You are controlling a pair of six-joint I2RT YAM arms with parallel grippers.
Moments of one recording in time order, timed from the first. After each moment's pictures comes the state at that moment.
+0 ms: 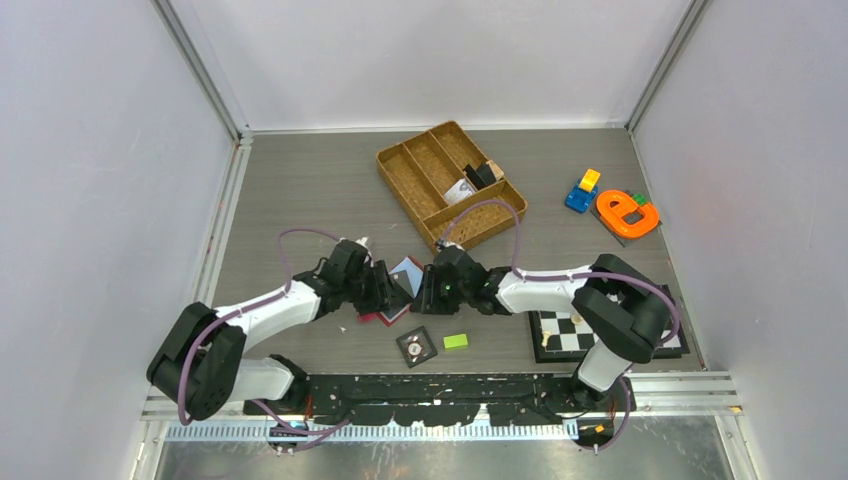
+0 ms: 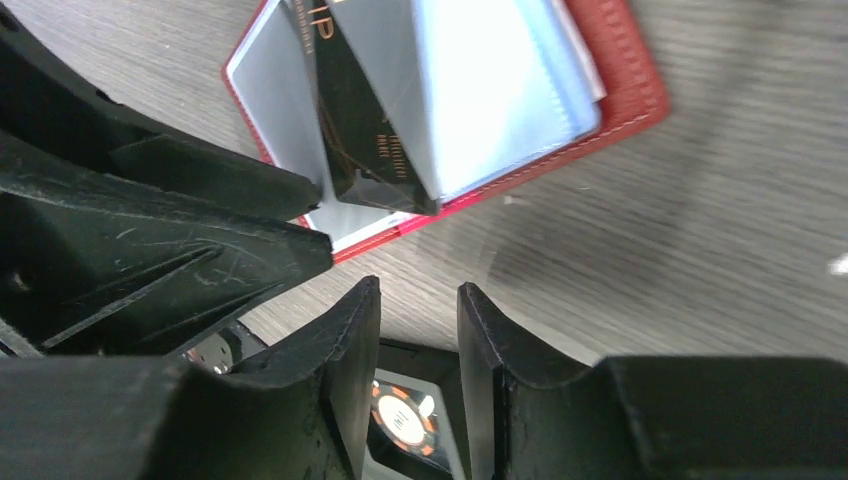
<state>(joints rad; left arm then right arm) -0.57 1.28 0.52 -0.15 0.24 -0.81 0.90 1.63 0.76 0.05 -0.12 0.94</state>
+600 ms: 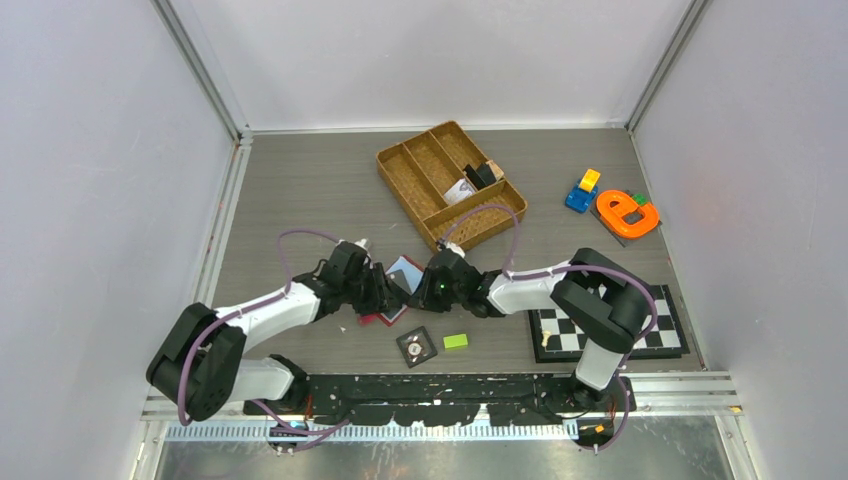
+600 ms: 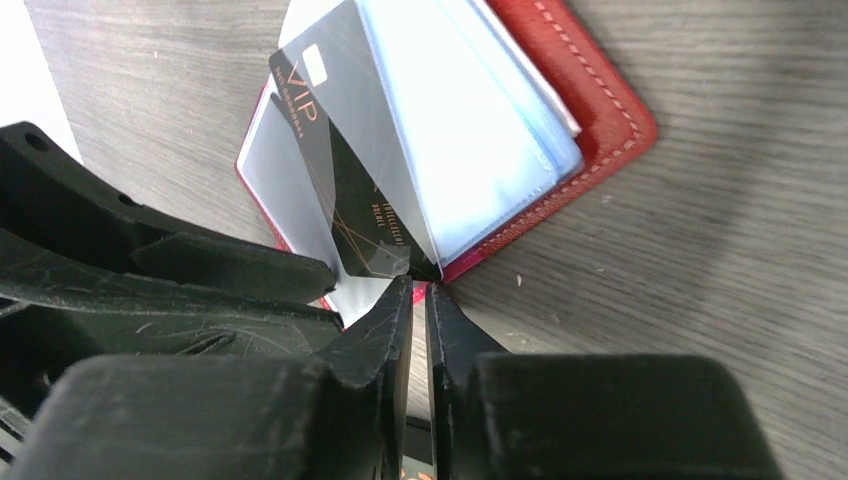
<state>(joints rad) -0.57 1.27 0.51 -0.15 0.23 -0.81 0.94 1.73 0.76 0.23 -0.05 1.07</state>
